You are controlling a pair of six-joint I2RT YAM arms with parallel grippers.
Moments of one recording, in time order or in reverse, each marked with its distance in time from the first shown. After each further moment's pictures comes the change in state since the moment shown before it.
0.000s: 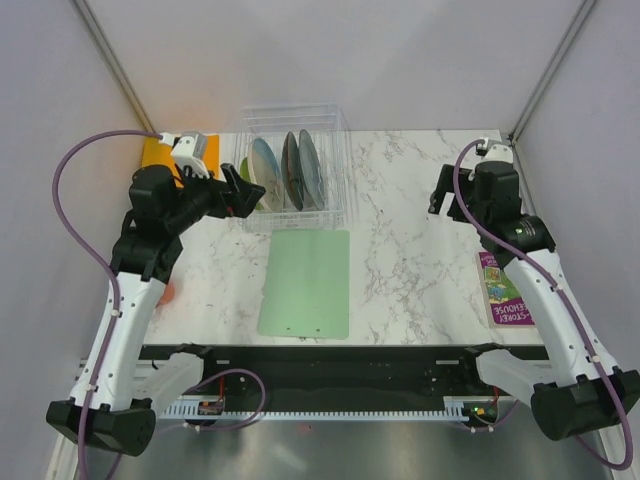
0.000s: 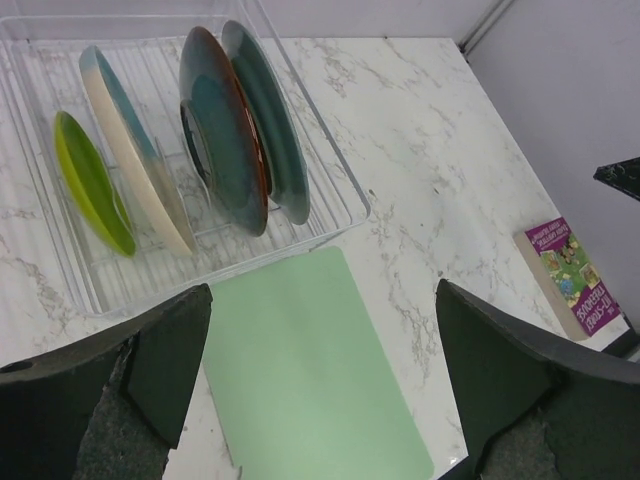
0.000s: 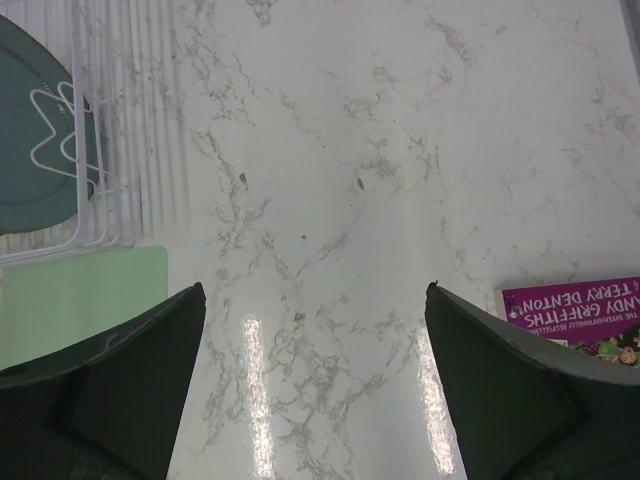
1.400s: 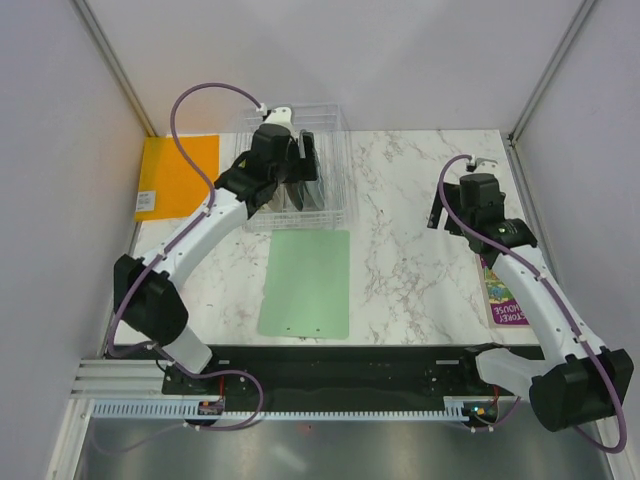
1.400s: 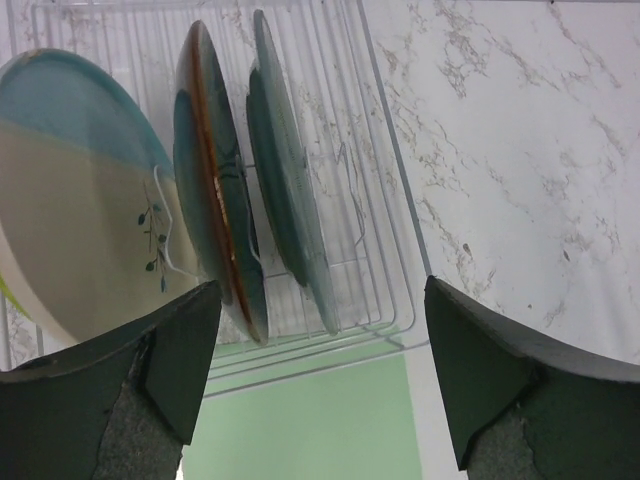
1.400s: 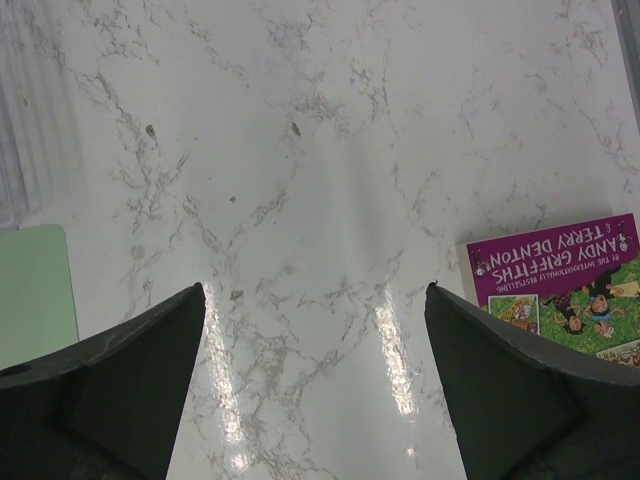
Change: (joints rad) left arm -0.354 0.633 0.307 0.096 -0.594 -0.075; right arm 0.000 0.043 -0.126 0.008 0.118 -0.007
